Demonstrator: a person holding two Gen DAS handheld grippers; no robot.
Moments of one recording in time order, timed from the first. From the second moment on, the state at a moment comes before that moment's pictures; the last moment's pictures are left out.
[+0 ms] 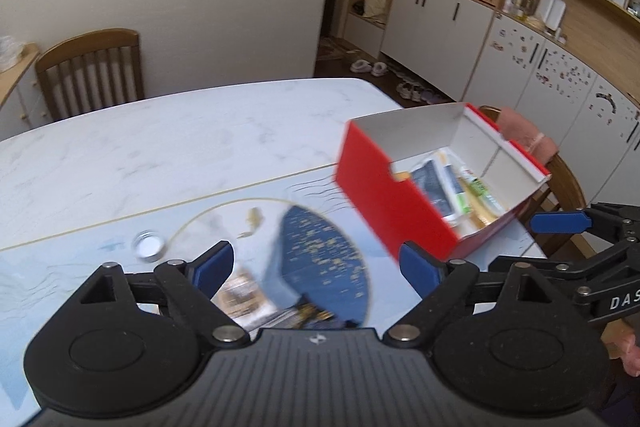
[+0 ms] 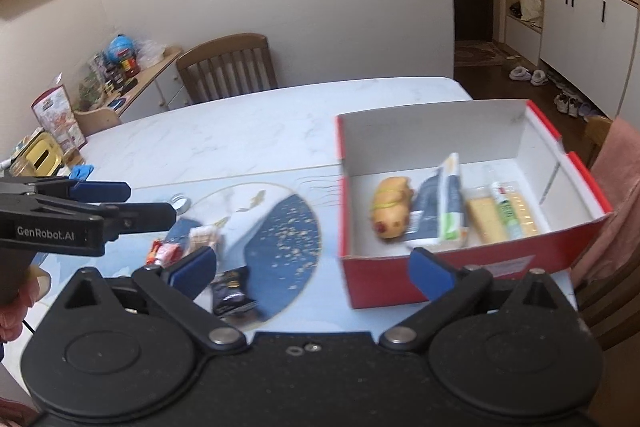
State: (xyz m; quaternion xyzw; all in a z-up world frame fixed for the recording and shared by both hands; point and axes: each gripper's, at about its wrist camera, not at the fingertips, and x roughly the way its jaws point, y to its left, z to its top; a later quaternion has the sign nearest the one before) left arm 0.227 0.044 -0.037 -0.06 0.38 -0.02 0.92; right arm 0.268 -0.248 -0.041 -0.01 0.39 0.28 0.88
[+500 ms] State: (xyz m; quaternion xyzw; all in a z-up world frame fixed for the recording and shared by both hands) left arm 0.170 0.139 -0.075 -0.07 0.37 0.00 0.92; right arm 0.231 -0.167 -0.061 -0.07 0.41 0.29 0.86
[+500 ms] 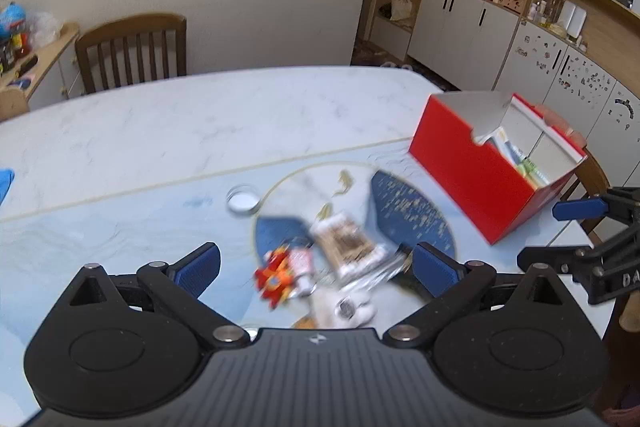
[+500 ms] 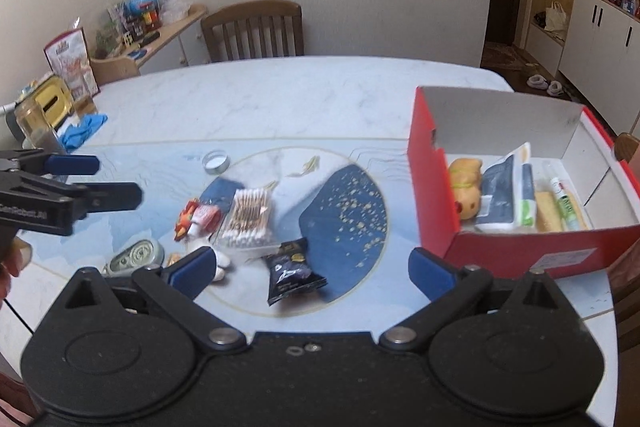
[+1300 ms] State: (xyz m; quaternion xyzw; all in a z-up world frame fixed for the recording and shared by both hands) left arm 0.150 0.190 -0.166 -0.05 0.45 -0.03 0.89; right arm 0.254 -0.098 -0.128 -0.14 0.46 0.24 0.84
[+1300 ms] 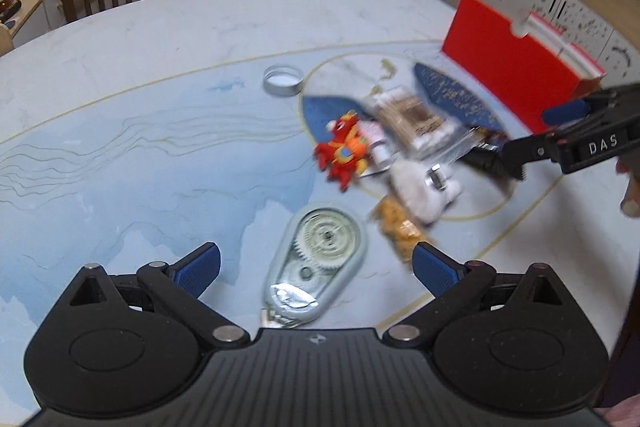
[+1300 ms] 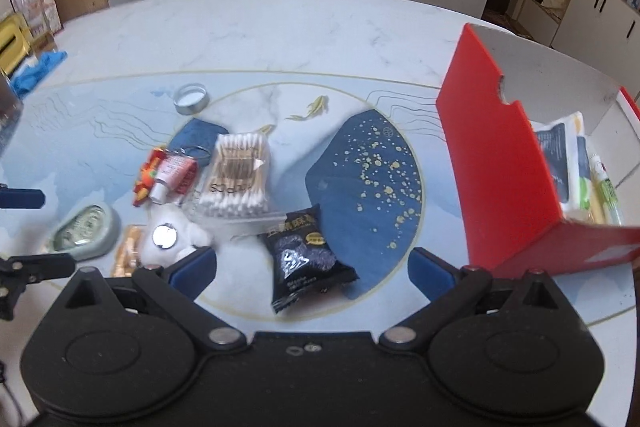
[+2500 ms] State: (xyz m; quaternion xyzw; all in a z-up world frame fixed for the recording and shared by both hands) left arm 0.161 0.169 -0.181 0.03 0.45 -0.05 0.89; right arm 0.276 -0.074 -0.163 -0.16 0.50 0.27 0.81
